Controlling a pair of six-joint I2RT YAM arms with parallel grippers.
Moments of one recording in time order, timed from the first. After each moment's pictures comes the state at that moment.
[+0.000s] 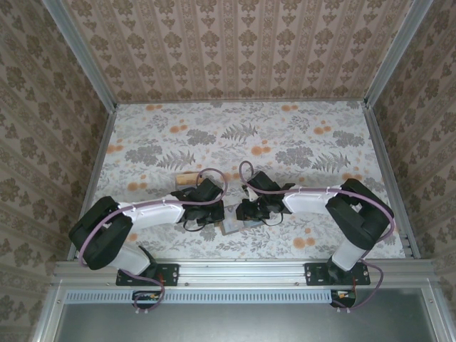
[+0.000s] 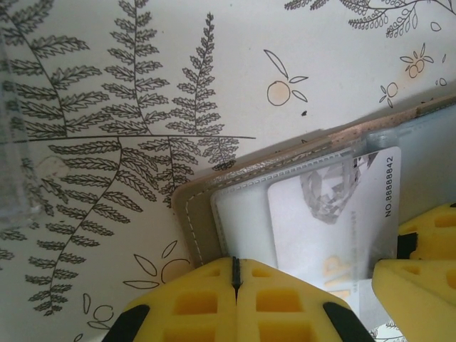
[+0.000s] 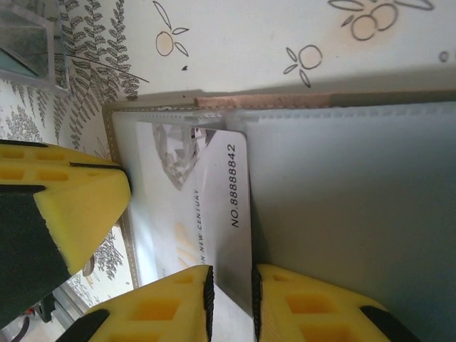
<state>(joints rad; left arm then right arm) -0.88 1.45 0.64 -0.30 0.13 -0.93 0.74 1.67 0.77 -0.15 -0.42 0.74</state>
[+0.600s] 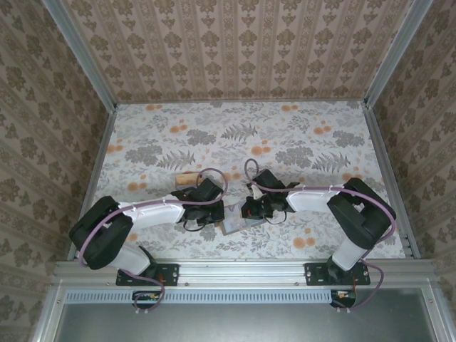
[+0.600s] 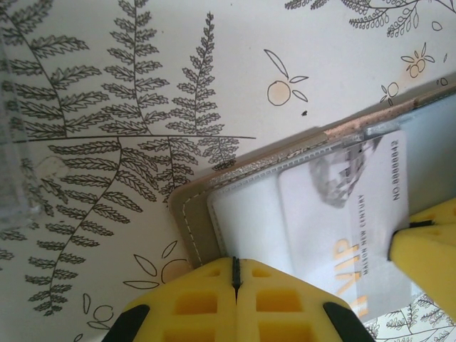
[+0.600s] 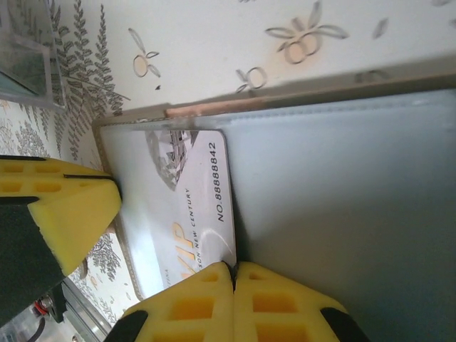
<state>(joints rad) -0.88 1.45 0.65 -0.30 0.13 -0.93 0.68 1.65 0.74 -0.14 -0.45 0.74</state>
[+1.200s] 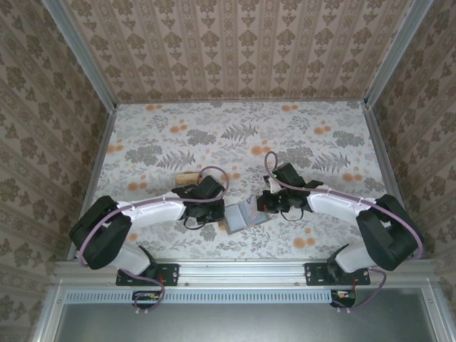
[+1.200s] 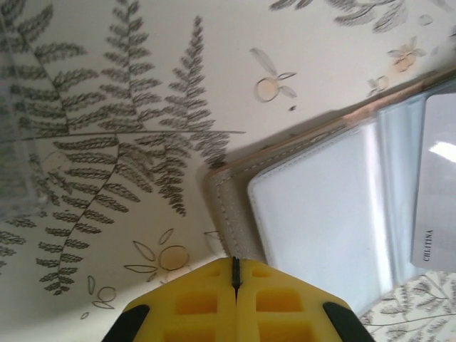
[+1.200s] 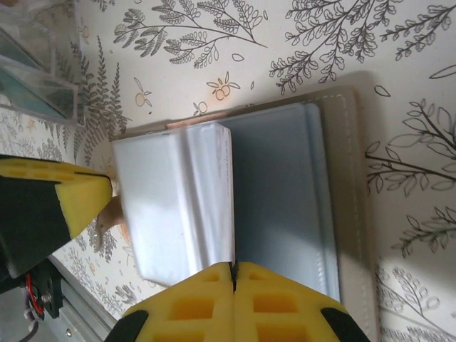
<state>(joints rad) -0.88 1.45 0.71 -0.40 0.13 -0.90 0.54 1.42 0.68 -0.28 -0.44 0.61</state>
